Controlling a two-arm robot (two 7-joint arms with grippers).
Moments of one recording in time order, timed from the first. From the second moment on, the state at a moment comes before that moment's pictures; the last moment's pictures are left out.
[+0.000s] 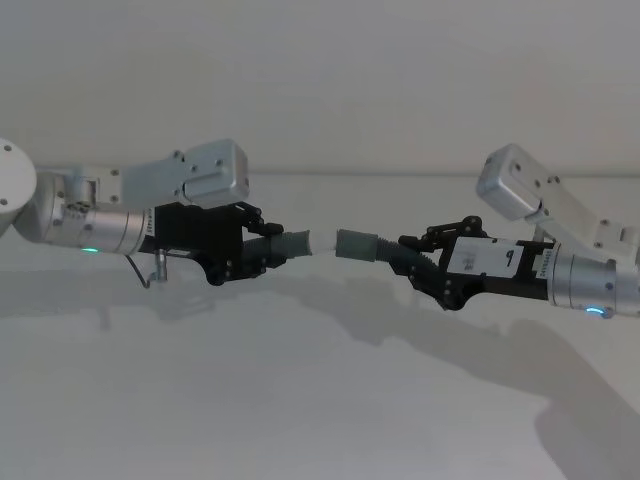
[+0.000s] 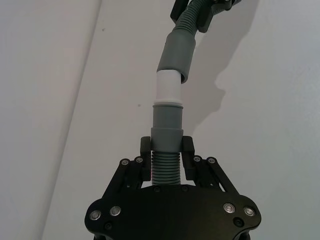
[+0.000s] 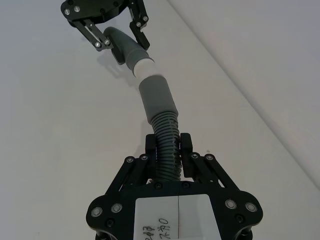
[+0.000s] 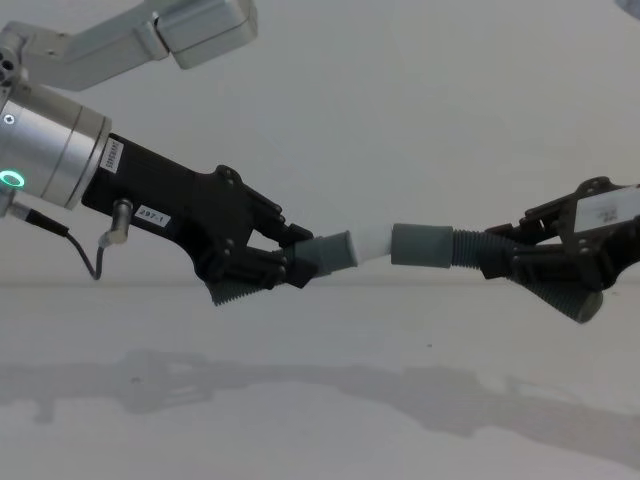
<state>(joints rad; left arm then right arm) -0.83 0.60 0.80 -1.38 -0.19 0.04 -0.92 0.52 0.71 -0.59 -1.59 0.34 0.21 0.71</state>
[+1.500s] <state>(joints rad) -0.86 0.60 0.83 -1.42 -0.14 0.05 -0.93 0.53 0.72 -0.60 -1.60 0.35 0.19 0.74</state>
